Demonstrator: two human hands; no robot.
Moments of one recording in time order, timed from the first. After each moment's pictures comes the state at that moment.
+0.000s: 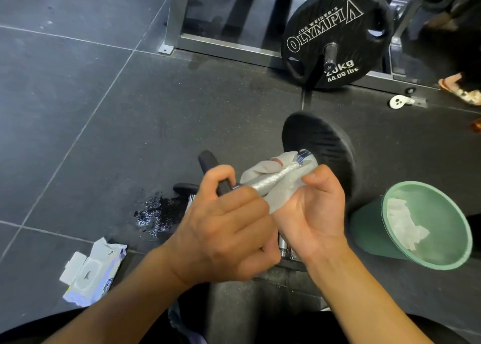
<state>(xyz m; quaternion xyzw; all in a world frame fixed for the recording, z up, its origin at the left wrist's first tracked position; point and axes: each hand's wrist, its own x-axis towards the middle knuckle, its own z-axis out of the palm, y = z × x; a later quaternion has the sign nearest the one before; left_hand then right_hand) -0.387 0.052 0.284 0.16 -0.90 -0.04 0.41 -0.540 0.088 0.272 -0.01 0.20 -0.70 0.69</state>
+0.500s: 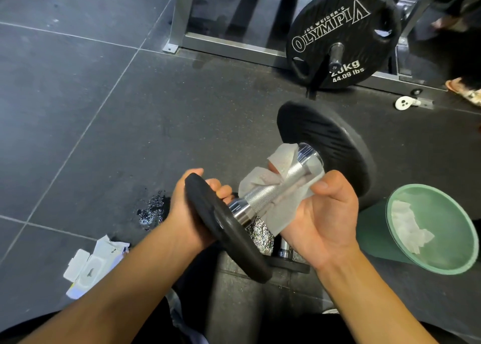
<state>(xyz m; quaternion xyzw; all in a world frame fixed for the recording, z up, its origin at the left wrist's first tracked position) -0.386 0.020 0.261 0.49 -0.06 -0.80 0.34 -0.539 0.092 0.293 -0.07 0.22 -0.67 0.70</state>
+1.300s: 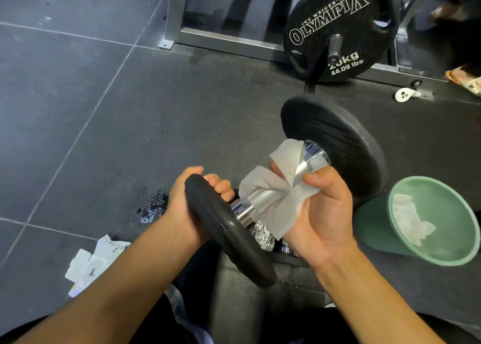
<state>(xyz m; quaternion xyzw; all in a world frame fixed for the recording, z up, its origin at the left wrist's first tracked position) -0.387 0.009 0.247 0.47 -0.05 -0.81 0.33 -0.534 0.097 0.279 -0.03 0.18 -0.65 0.73</state>
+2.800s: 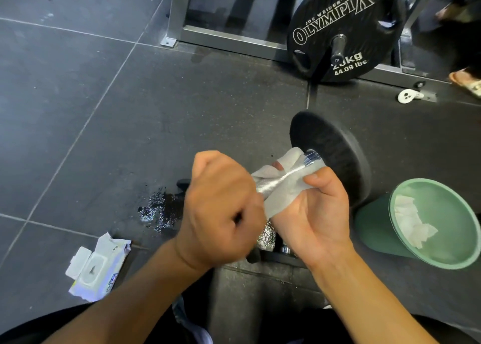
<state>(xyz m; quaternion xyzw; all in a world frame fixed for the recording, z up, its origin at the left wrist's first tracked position) -0.385 0.038 0.277 0.23 -0.83 -0.21 0.47 -0.533 0.090 0.268 0.00 0.25 -0.68 0.69</state>
